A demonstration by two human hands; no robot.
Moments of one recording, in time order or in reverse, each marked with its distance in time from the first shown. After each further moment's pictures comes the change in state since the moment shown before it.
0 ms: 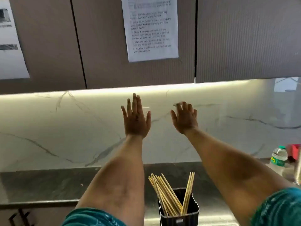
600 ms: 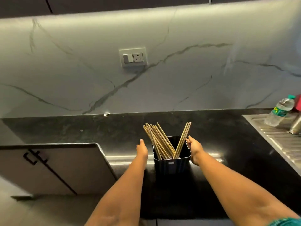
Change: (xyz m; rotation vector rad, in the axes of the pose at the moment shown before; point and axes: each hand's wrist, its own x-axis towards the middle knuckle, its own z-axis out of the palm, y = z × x) left_hand -0.281 0.016 0.069 -0.783 -0.838 -1.662; right_hand -0.255 0.086 0.128 1.092 -0.561 1.410
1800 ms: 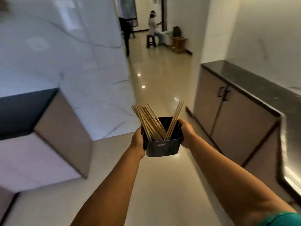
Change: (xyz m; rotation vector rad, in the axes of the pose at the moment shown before) left_hand -0.463 -0.315 -0.362 -0.858 0.942 0.351; right_hand -0.475 0.294 0.226 -0.653 -1.345 0.270
